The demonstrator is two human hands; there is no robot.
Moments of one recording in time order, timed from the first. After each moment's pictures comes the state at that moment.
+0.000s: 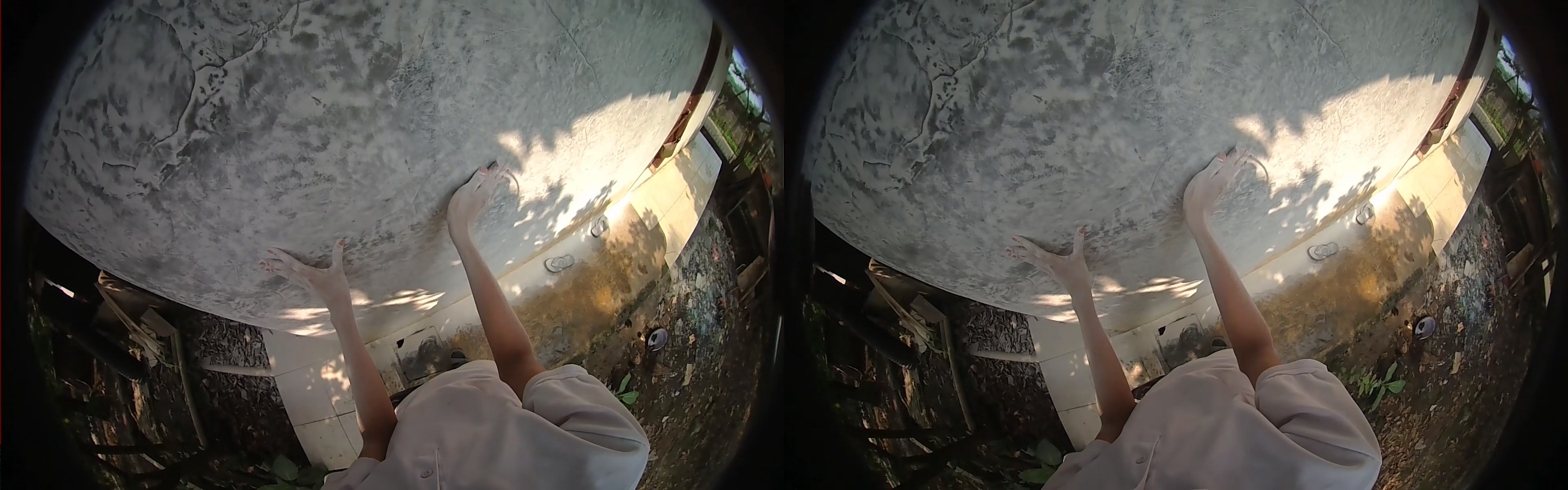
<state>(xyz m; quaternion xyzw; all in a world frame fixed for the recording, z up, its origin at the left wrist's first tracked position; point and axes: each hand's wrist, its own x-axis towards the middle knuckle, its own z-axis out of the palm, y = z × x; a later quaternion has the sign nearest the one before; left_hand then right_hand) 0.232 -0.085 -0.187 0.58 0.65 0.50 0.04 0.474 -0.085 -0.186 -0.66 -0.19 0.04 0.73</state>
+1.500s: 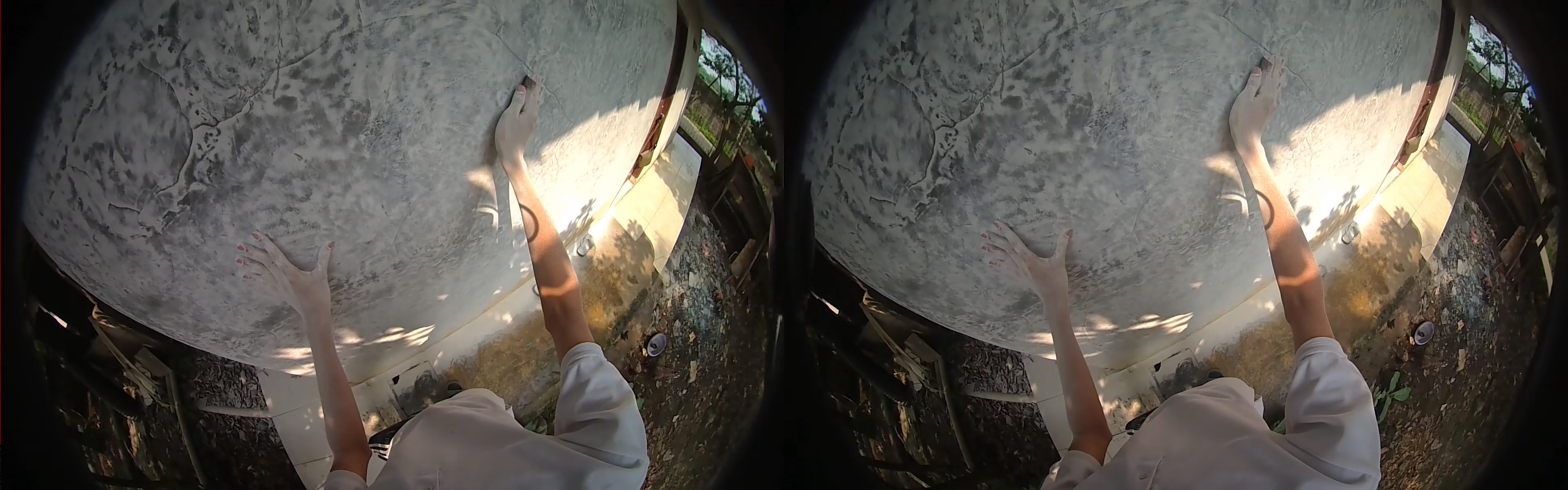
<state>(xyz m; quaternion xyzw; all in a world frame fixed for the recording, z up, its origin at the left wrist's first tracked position) 0.257 -0.065 -0.107 0.66 0.56 0.49 -0.11 0.633 -0.076 -0.025 -0.54 -0.31 -0.25 0.74</state>
